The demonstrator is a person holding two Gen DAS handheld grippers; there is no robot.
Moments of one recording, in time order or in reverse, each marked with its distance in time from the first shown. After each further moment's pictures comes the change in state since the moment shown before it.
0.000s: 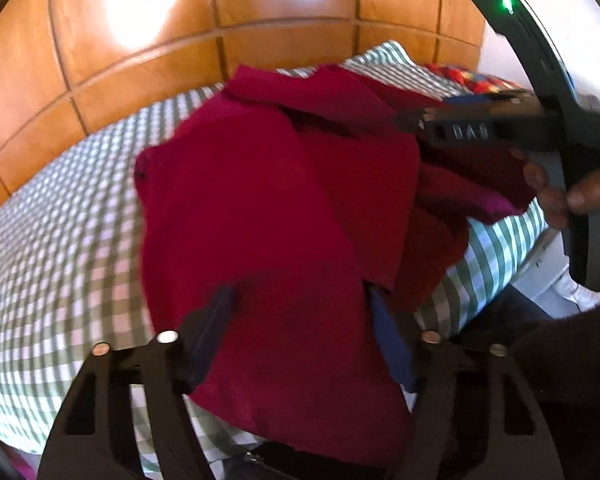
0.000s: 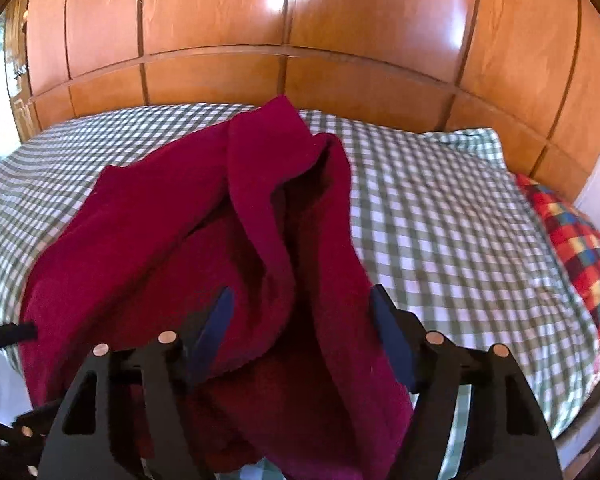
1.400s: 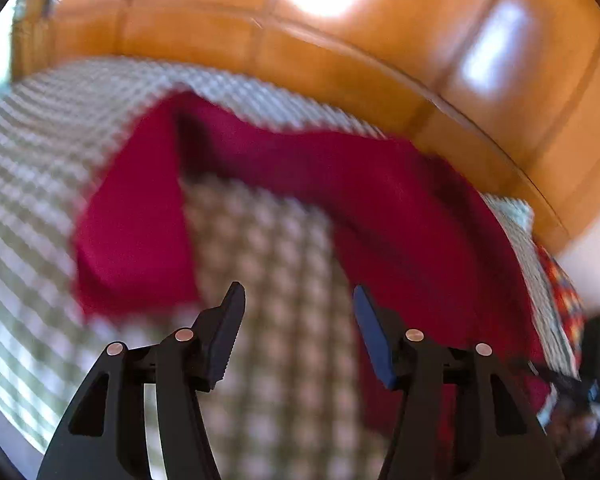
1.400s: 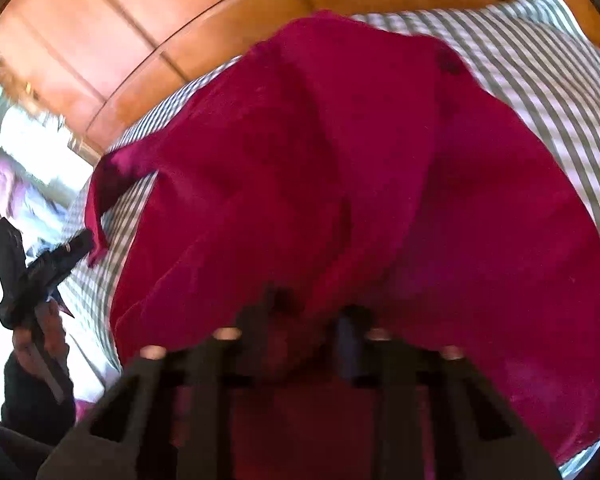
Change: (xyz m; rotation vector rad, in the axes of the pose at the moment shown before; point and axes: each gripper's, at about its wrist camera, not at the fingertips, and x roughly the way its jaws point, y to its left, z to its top) left arm 0.003 0.177 0.022 -0.665 -0.088 0.035; right arm 0.061 -0.010 0.005 0.197 0.206 0.427
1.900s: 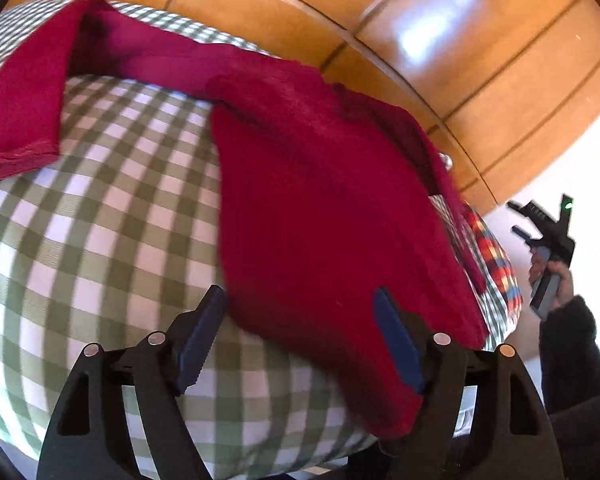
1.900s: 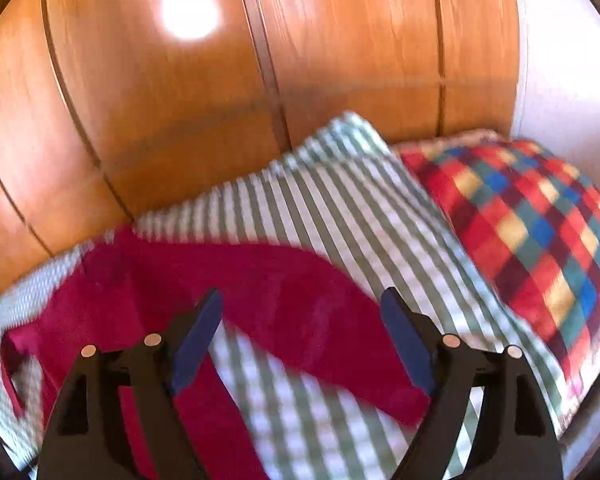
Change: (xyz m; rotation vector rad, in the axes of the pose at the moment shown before) left arm 0.011 -0.041 -0.073 0.002 0.101 -0.304; right arm -0.141 -0.175 0.067 0.234 -0.368 -0.445
